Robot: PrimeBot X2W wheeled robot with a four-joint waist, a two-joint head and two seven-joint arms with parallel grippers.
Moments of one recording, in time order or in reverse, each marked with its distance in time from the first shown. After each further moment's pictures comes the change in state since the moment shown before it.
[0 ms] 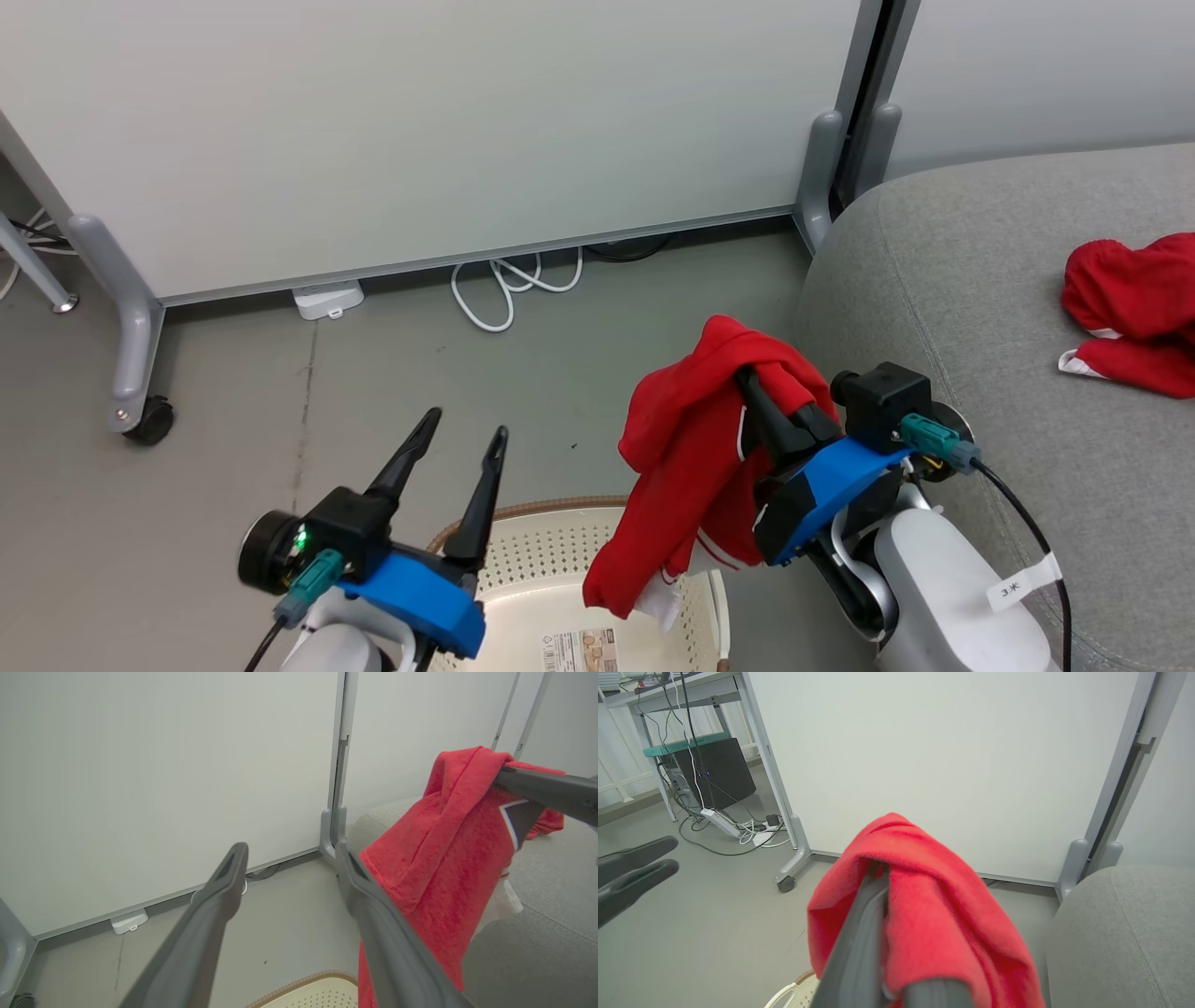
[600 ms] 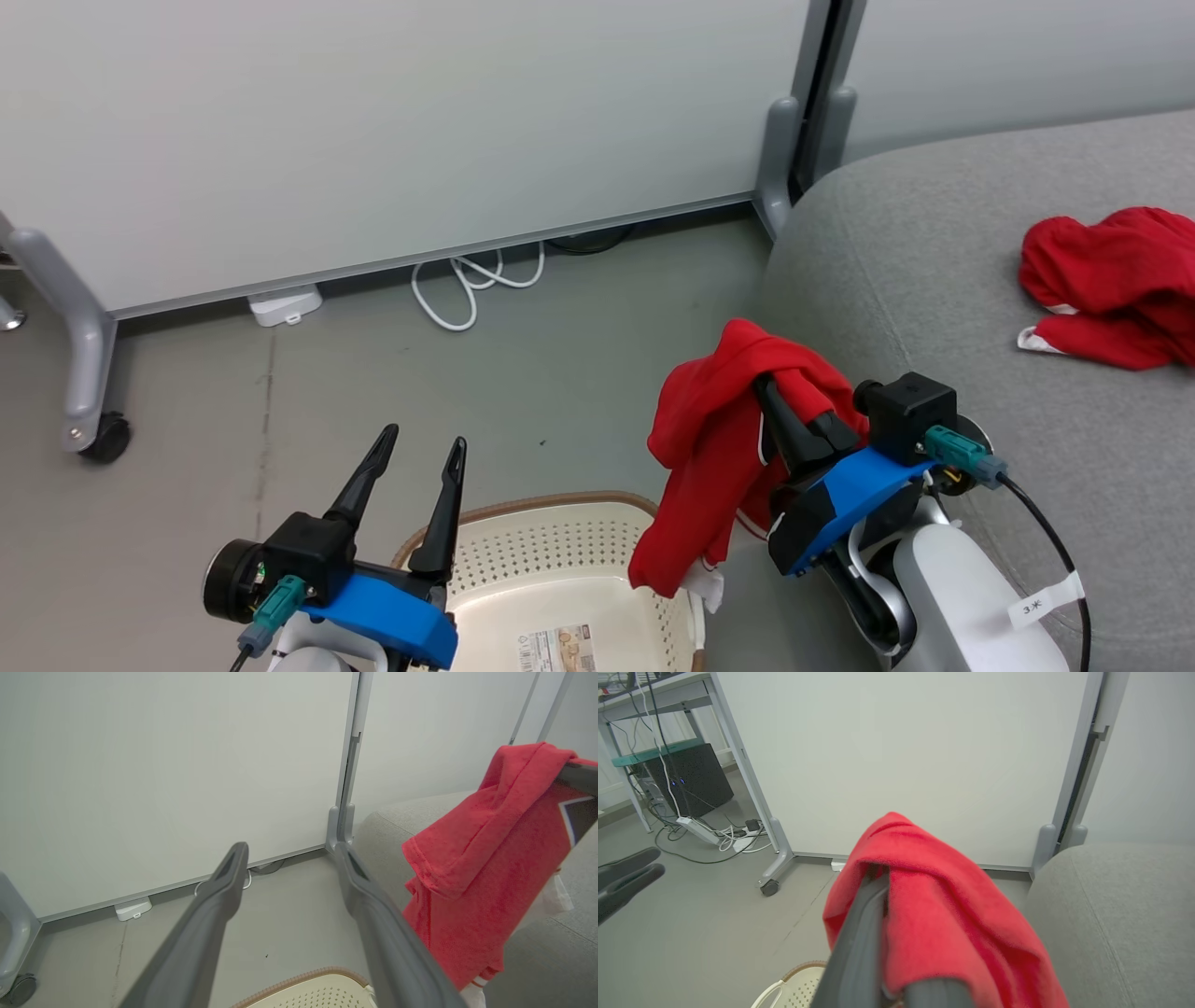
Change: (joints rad) left arm 0.106 -0.070 0.211 -0.011 0.123 -0.072 0.000; right arm 0.064 0.000 -0.050 -0.098 -0.013 0.000 0.044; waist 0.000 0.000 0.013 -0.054
